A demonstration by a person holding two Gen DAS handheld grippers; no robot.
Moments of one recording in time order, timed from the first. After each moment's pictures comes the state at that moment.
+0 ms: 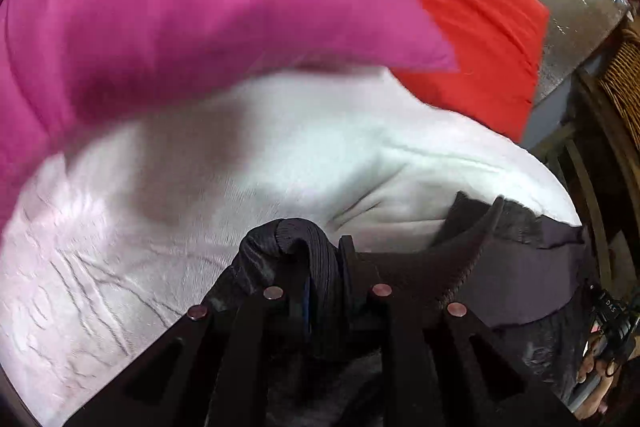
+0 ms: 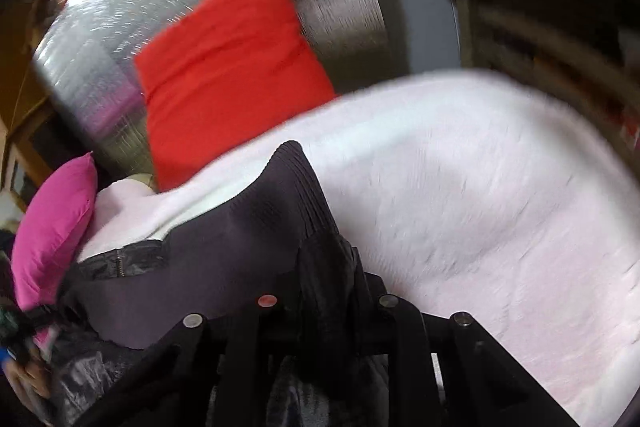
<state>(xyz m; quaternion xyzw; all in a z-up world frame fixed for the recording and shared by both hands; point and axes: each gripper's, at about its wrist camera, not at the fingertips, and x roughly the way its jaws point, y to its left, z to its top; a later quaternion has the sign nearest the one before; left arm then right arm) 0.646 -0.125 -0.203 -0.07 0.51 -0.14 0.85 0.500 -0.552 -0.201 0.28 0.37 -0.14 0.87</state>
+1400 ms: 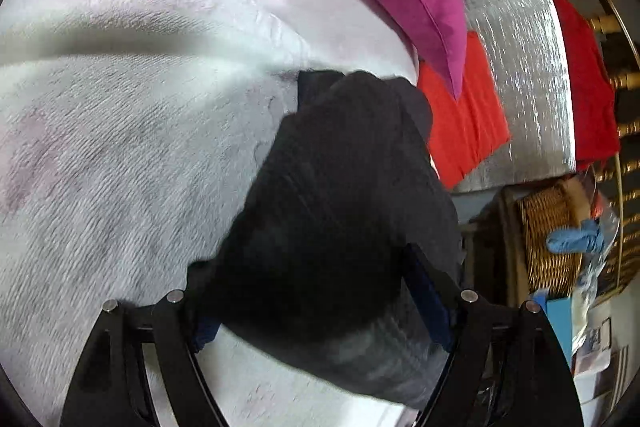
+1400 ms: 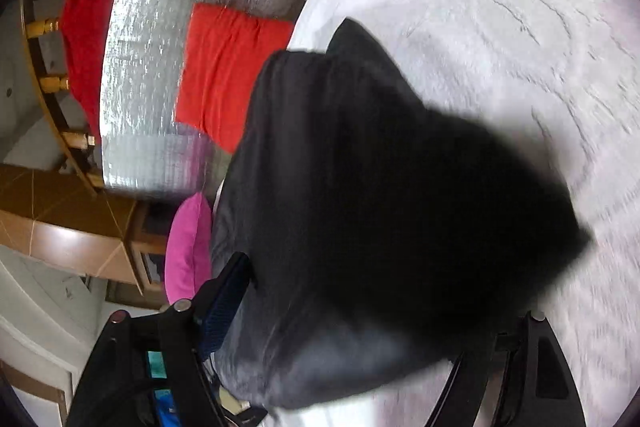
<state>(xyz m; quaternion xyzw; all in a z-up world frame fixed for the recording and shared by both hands) 0.440 0.008 -0.271 -0.42 0.46 -0.15 0.77 0.277 -0.475 -0.280 0.61 0.27 -0.05 0.75</state>
